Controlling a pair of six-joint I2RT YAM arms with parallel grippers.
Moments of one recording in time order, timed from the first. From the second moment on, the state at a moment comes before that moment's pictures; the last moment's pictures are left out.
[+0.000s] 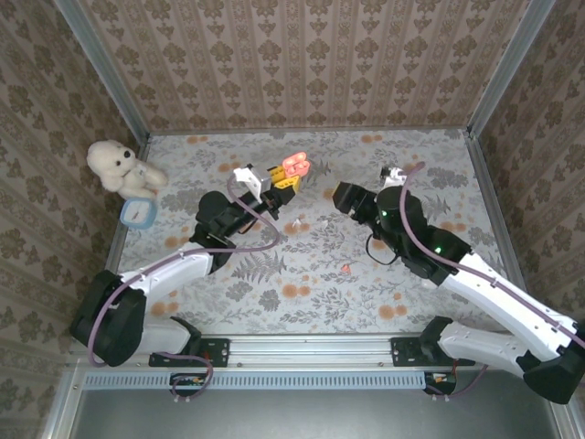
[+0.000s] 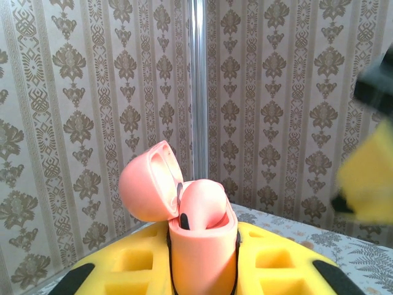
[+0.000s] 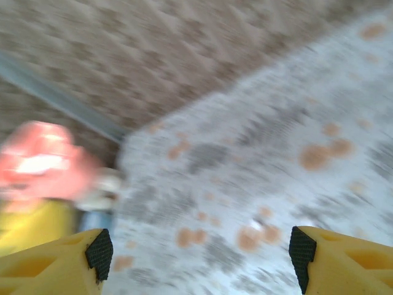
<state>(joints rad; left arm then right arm) -0.63 1.30 0.67 0.89 0.41 -0.08 0.71 1.02 0.97 -0.41 0.36 0.87</state>
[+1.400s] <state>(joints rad) -0.63 1.27 0.64 0.88 0.41 -0.06 0.72 1.72 1.03 -0.71 0.10 0.39</state>
